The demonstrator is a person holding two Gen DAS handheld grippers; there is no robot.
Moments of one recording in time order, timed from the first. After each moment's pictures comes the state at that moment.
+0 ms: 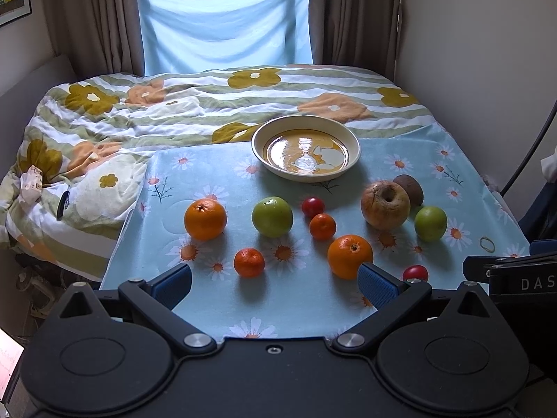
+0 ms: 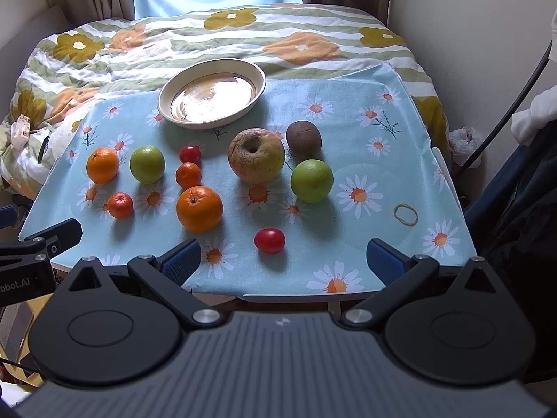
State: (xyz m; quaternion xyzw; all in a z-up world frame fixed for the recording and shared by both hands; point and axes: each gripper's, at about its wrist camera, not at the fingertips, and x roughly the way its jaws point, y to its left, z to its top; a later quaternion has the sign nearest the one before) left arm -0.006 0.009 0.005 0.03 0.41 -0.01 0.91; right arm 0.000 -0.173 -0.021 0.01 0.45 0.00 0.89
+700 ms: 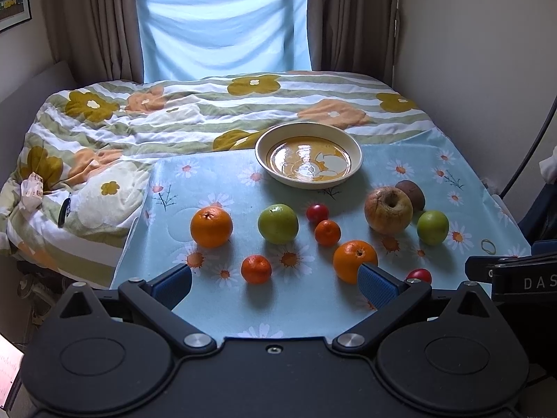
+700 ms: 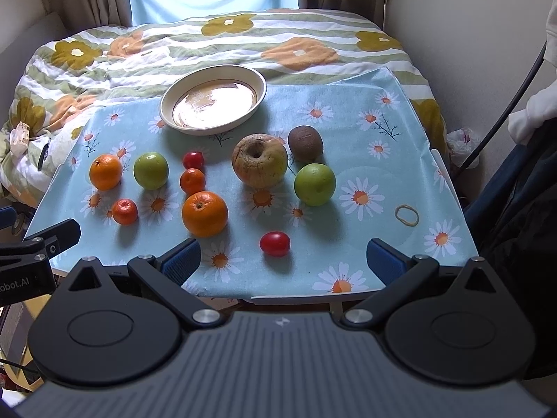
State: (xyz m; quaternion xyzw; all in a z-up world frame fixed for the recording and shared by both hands) left arm -0.008 0.018 0.009 0.03 0.40 -0.02 0.92; right arm -0.004 -0.164 -0.018 0.02 0.44 -0.01 0.90
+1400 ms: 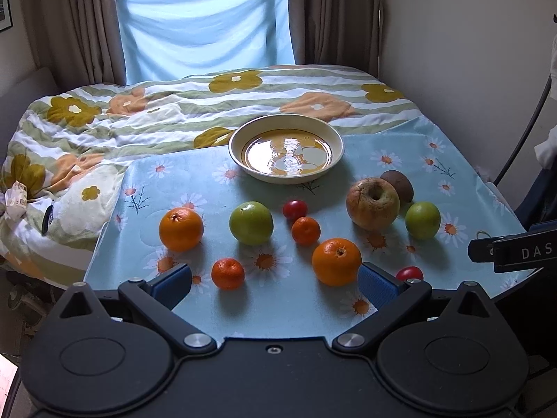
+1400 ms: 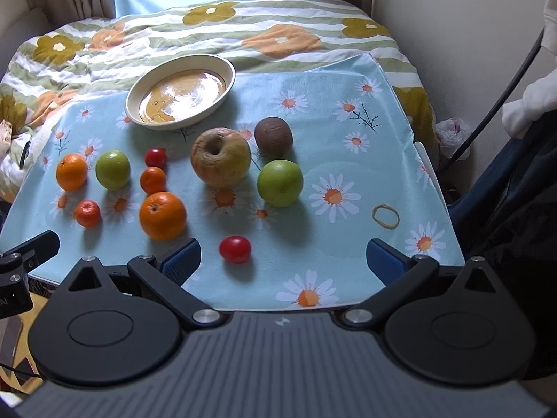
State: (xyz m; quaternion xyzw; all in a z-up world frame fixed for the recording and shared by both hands) left arm 0.010 -0.014 -0.018 0.05 0.40 -0.03 0.91; right arm 0.026 -0.205 -0.042 0.01 0.46 -0.02 0.89
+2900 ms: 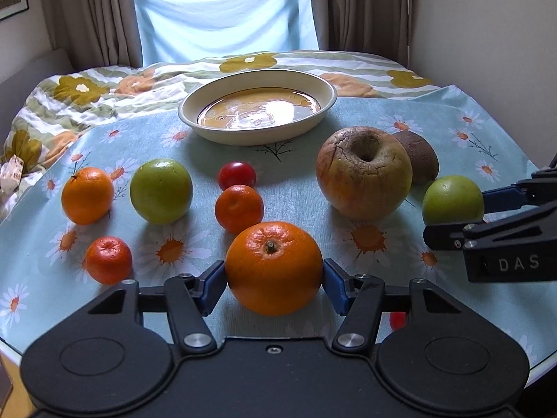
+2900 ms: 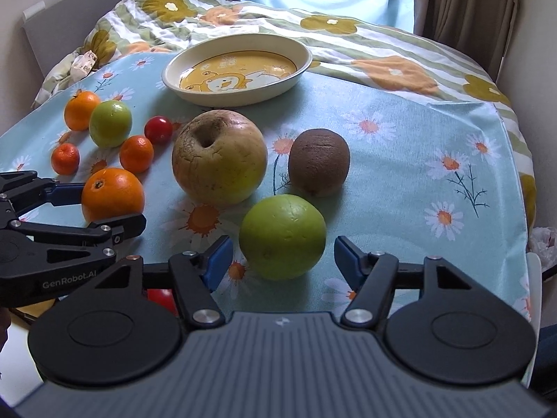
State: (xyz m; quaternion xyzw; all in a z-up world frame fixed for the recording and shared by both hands) left arm 0.069 -0.097 -0.134 0.04 0.40 0.02 0.92; right arm 0.123 -0.240 -0.148 -0.09 0.39 0.20 0.89
